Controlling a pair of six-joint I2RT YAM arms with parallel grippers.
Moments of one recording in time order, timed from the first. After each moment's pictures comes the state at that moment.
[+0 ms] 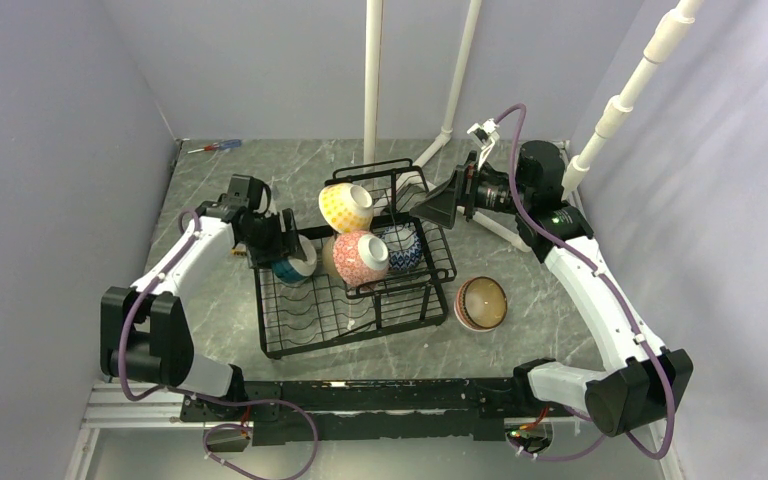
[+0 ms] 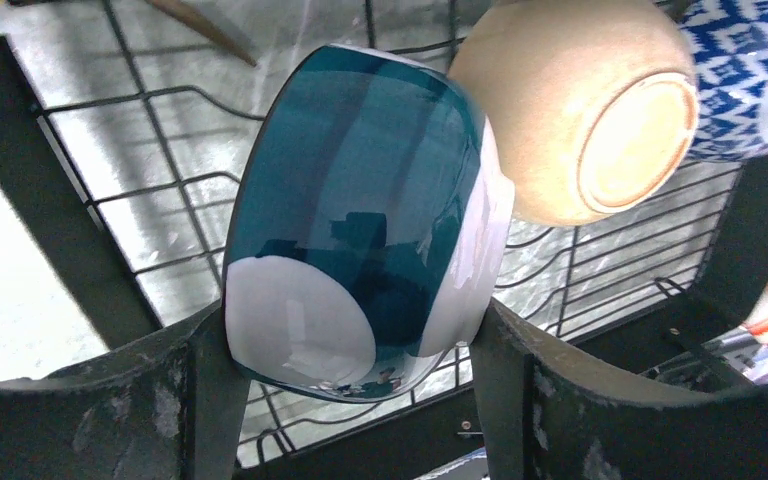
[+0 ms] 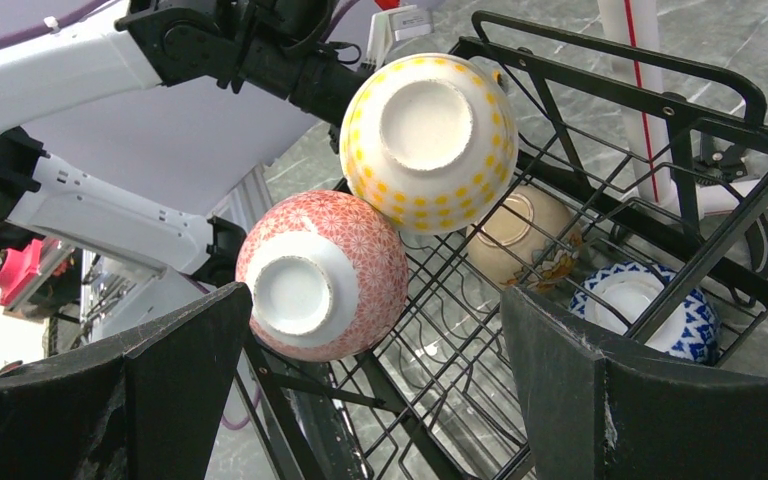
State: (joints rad) left arm -0.18 1.43 1.07 -0.78 0.22 -0.40; right arm 0.28 1.19 1.18 -0.23 -0.90 0.37
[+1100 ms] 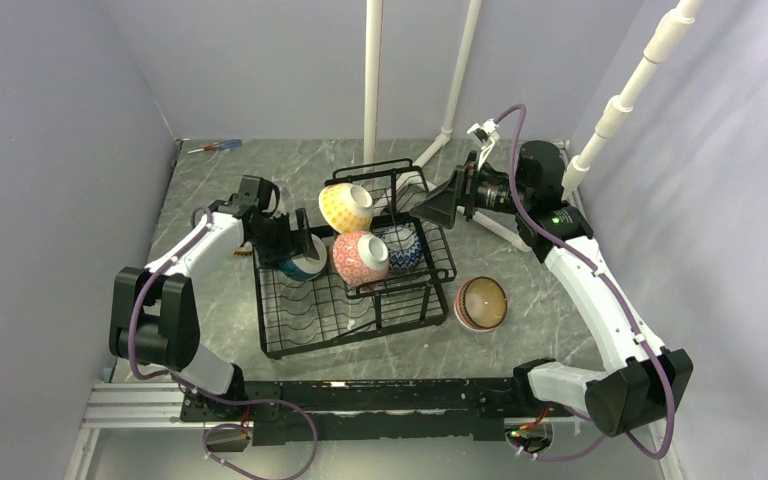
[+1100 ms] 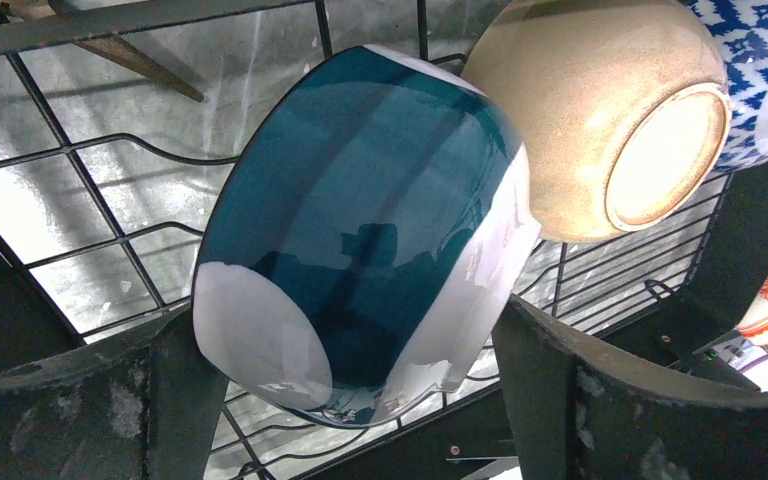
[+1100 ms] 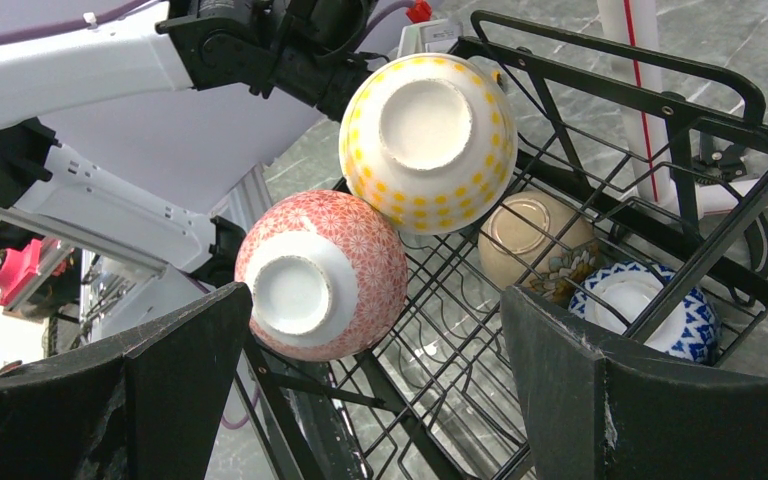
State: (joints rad) left arm -0.18 1.53 1.06 -0.67 0.30 -0.41; right arm 0.28 1.19 1.18 -0.23 -0.90 0.37
